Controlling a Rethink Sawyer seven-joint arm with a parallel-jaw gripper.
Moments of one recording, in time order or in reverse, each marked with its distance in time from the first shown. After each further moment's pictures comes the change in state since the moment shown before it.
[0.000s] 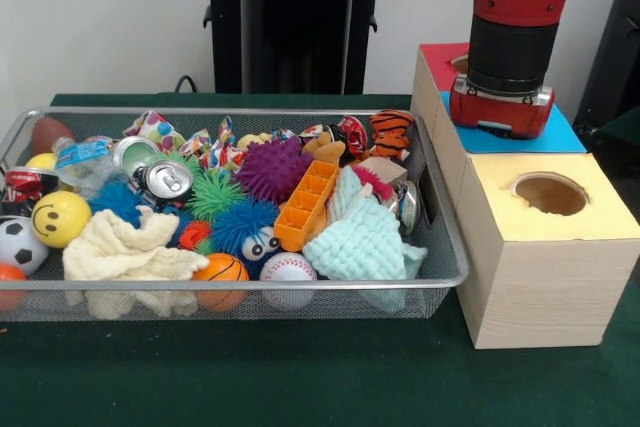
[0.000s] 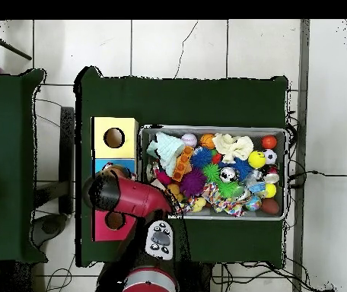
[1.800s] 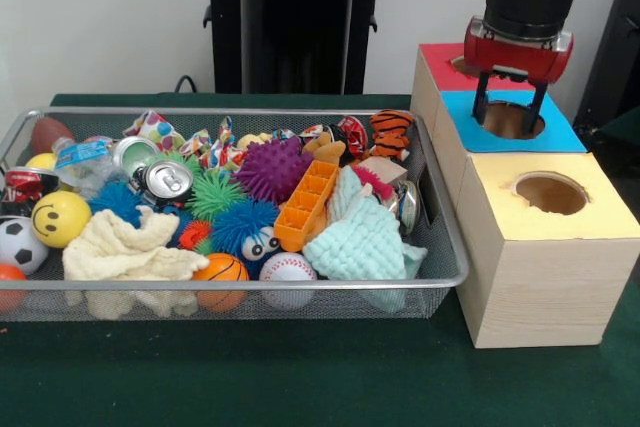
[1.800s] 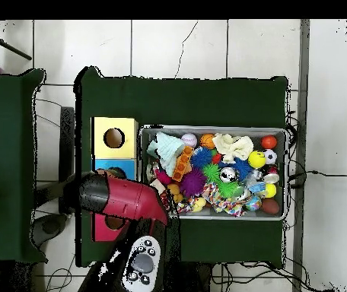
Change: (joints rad) arm 0.103 -0.087 -0.135 -0.047 0.002 0.286 0.000
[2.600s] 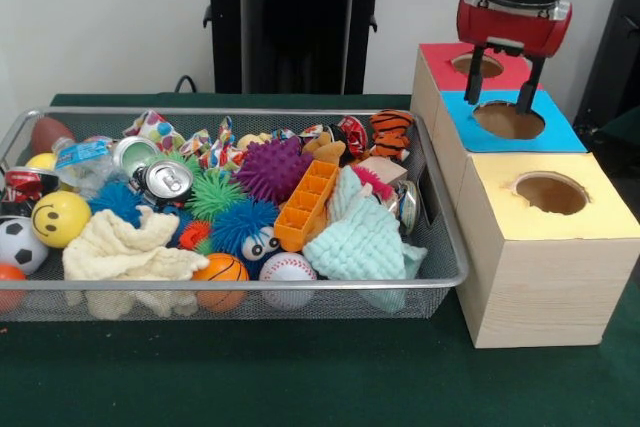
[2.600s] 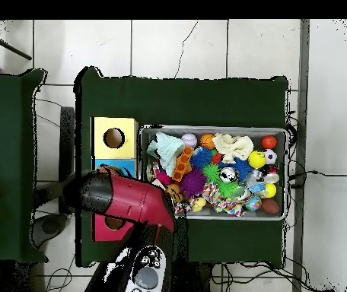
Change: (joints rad) arm 0.000 -0.047 -0.042 -0.008 -0.001 0.027 0.000
